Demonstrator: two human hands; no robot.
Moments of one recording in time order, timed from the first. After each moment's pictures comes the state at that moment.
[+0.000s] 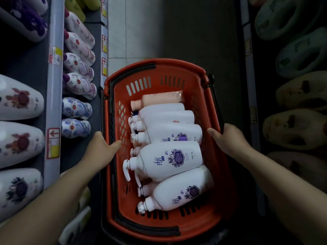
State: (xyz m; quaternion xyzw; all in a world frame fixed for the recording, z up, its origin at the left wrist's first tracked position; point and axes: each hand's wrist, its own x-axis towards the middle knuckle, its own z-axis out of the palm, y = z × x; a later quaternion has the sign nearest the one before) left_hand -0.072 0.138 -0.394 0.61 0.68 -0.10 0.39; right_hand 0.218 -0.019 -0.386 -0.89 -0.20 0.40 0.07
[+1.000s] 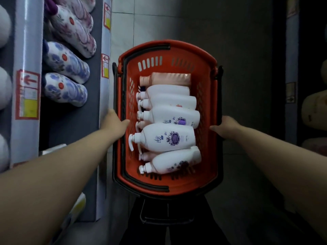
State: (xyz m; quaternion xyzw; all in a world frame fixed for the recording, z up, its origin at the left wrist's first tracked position) left_hand -0.140 0.126 -0.596 0.61 0.68 -0.14 0.39; right_hand 0.136 -0.029 -0.587 -0.86 -0.18 0.48 -0.03
